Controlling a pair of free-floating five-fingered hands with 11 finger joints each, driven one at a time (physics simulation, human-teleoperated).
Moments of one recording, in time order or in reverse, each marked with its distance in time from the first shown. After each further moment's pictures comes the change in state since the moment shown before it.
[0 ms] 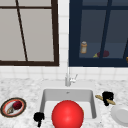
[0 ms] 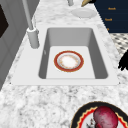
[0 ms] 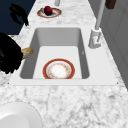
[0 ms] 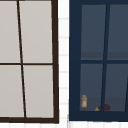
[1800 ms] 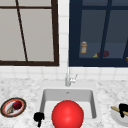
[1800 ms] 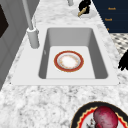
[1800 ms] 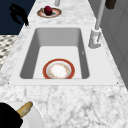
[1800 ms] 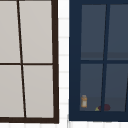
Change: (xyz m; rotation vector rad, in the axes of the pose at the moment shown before) left hand 0.000 0.000 0.000 0.000 0.000 0.000; right hand -0.100 0.138 -0.142 -0.006 -0.026 -0.005
